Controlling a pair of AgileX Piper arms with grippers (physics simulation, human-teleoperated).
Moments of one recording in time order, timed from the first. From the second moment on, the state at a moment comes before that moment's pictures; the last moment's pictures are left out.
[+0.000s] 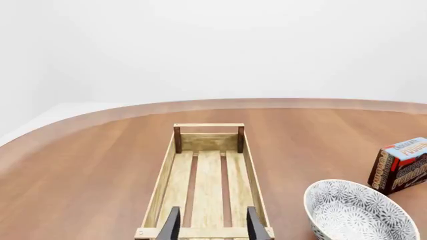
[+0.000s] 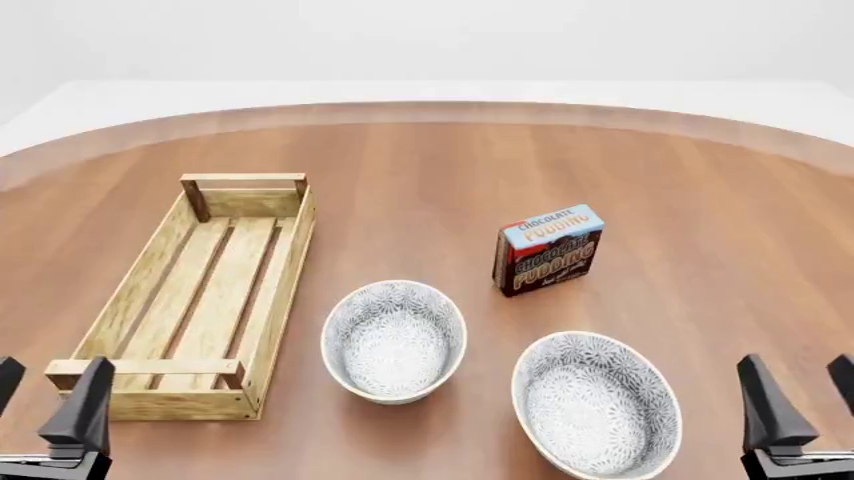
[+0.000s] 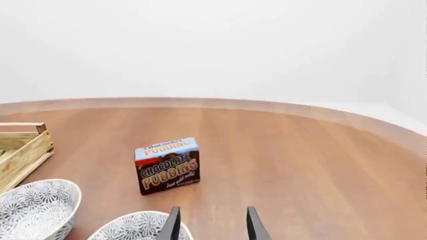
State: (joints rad) left arm 0.00 0.00 0.00 0.00 0.00; right arm 0.00 0.02 0.00 -0.02 0.00
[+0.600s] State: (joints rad) left arm 0.00 0.00 0.00 0.00 0.00; right arm 0.15 0.37 -0.31 0.04 -0.07
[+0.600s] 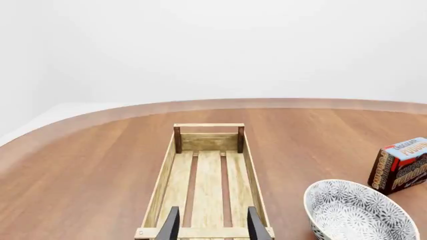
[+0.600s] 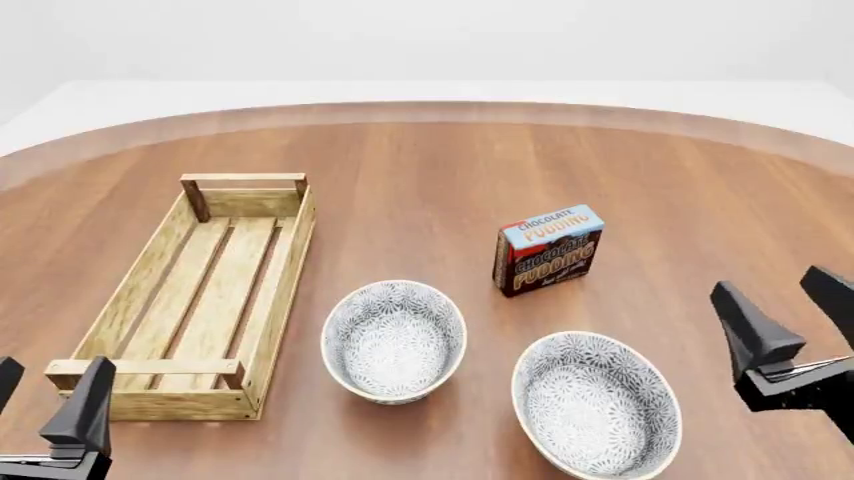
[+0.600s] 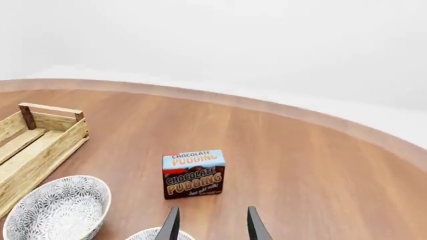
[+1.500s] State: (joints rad) left arm 0.00 0.00 0.00 0.00 0.00; right arm 0.58 1.43 -1.10 0.35 -0.14
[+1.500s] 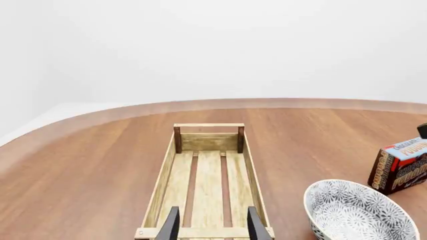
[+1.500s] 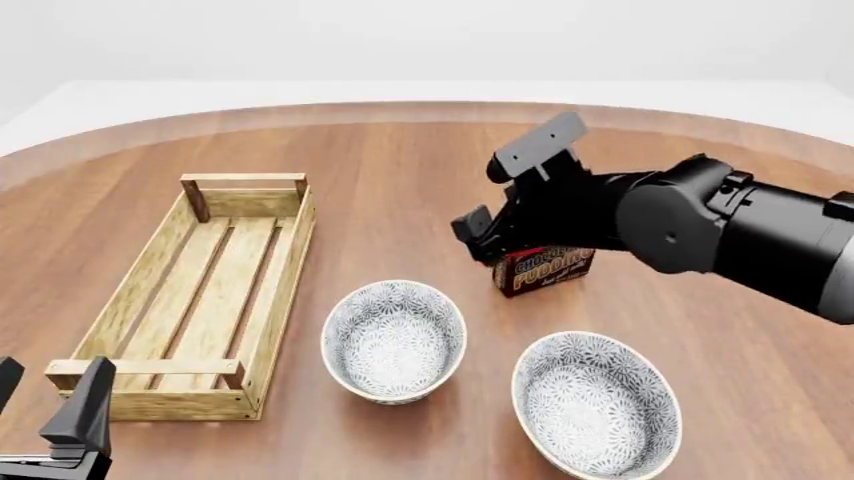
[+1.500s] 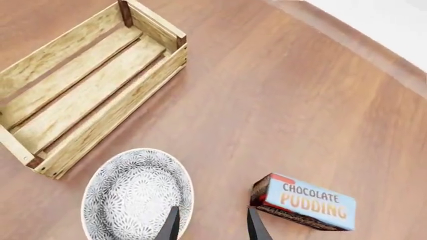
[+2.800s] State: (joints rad) left arm 0.00 0.00 0.00 0.00 0.00; right arm 0.64 1.80 -1.11 0.19 0.03
